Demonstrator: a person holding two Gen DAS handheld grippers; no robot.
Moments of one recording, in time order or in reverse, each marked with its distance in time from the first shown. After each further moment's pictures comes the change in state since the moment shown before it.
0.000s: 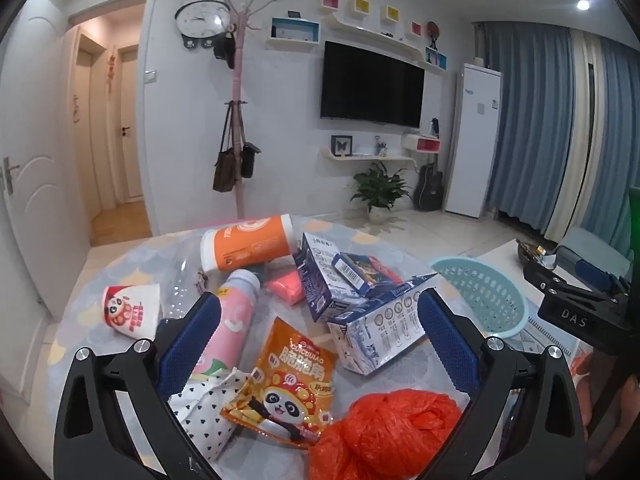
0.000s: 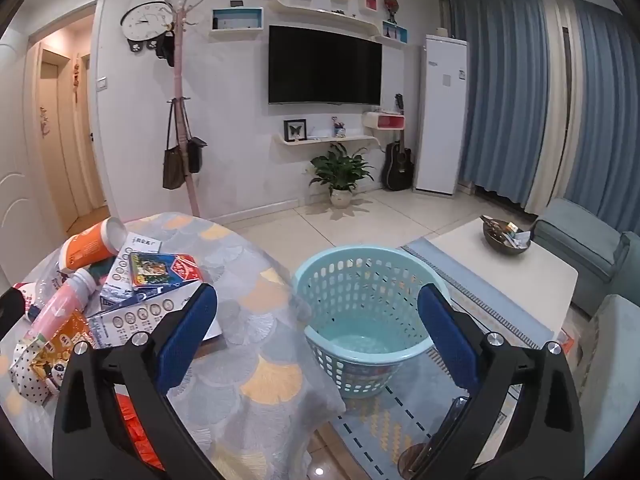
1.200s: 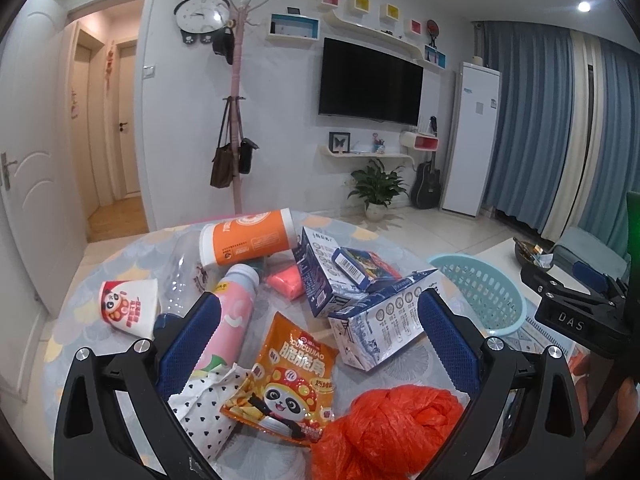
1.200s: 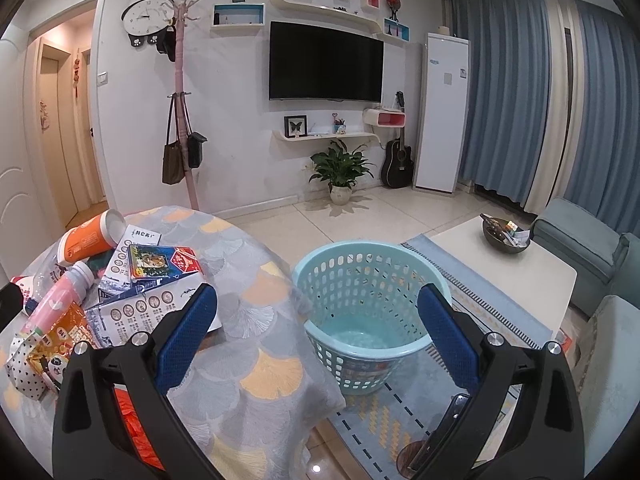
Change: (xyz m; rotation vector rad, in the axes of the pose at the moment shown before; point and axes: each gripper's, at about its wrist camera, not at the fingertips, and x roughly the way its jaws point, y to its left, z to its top) left arm 0.002 0.007 -0.001 -0.015 0.020 -0.016; right arm 0.003 0.004 -0.002 -0.008 0.025 -0.012
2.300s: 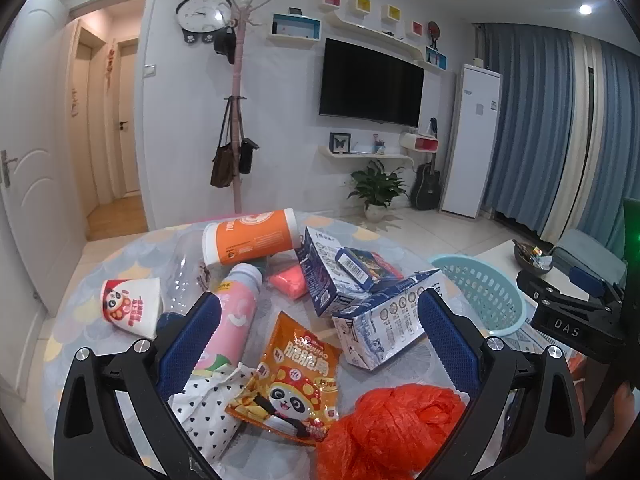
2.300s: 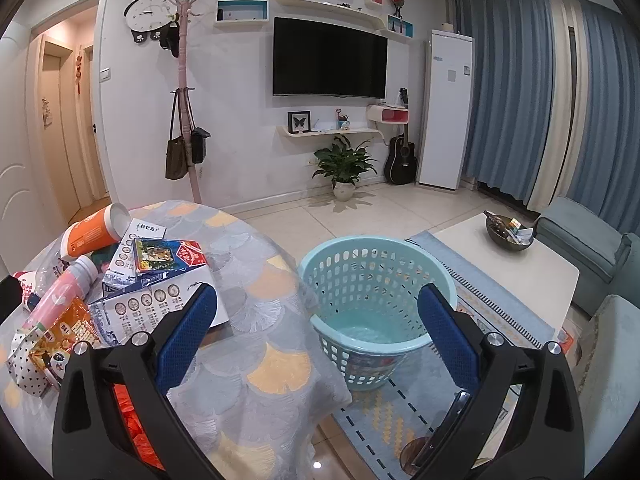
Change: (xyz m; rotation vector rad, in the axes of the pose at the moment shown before) left arm -0.001 0.000 -0.001 0.000 -0.003 -0.001; right arm 0.004 0.008 -0.005 -0.006 0.012 0.010
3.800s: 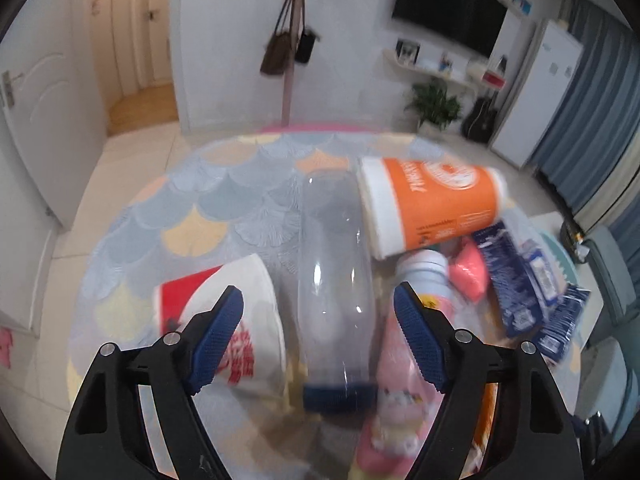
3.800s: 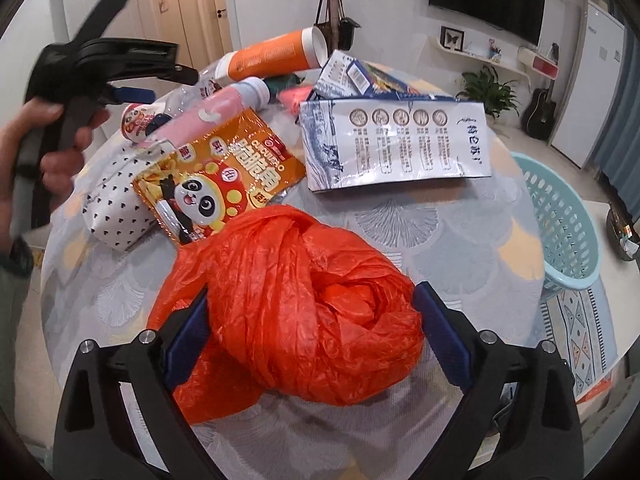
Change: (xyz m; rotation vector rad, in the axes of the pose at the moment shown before) left arm 0.132 0.165 0.029 -0.170 0.438 0.092; right arm 0.012 0.126 -0.081 -0.286 0.383 0.420
